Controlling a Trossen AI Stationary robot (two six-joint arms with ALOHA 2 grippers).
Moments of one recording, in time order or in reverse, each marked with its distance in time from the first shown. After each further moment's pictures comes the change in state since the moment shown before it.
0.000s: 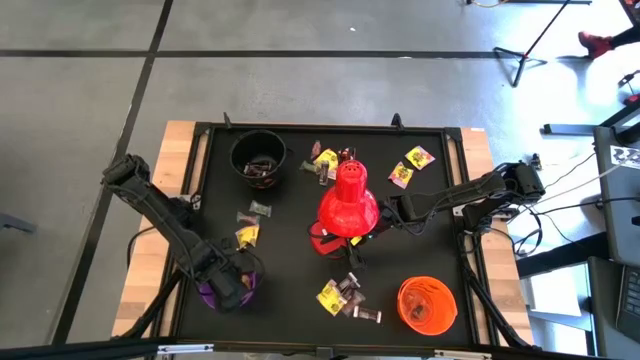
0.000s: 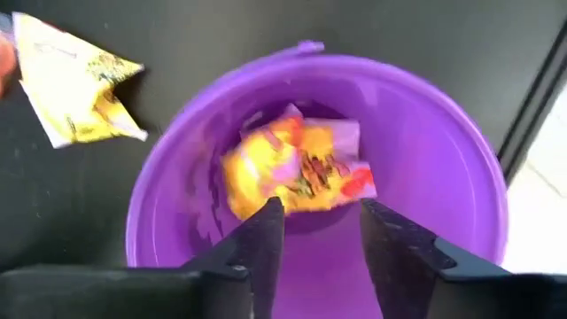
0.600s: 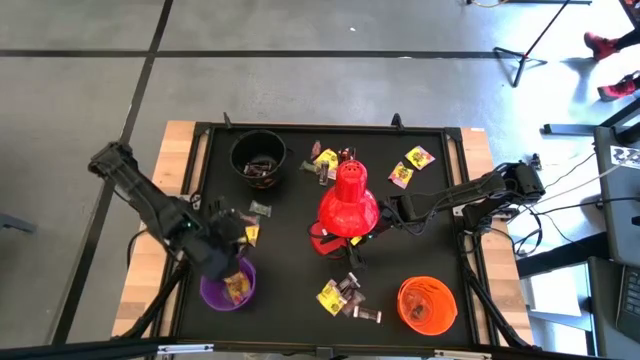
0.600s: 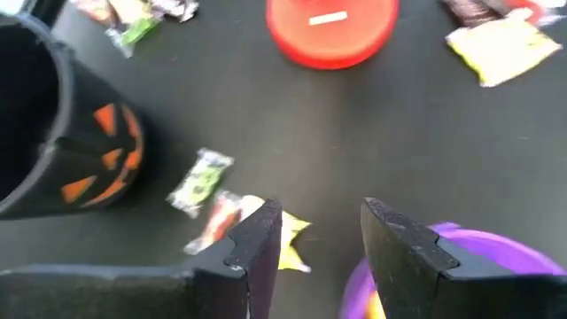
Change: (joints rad) left arm 0.074 -0.245 0.036 -0.145 -0.481 0.170; right arm 0.000 0.000 0.000 0.000 0.000 -0.001
